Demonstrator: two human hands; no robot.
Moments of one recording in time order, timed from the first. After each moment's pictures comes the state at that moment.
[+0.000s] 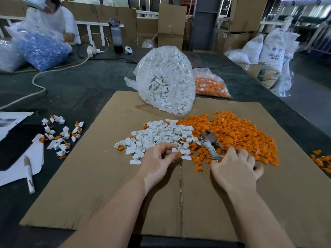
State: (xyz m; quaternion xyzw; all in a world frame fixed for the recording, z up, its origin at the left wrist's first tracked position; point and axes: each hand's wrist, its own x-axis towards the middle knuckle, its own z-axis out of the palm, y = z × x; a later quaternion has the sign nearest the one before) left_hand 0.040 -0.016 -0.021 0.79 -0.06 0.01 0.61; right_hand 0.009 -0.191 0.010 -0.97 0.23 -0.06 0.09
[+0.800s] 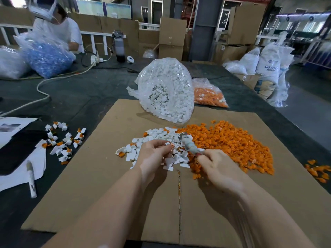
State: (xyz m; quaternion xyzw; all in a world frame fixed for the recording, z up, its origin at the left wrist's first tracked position) left_hand 0.056 -0.015 0.008 0.65 0.07 -0.04 0.75; right_hand 0.007 -0.178 0.059 -0.95 -0.04 0.04 0.31
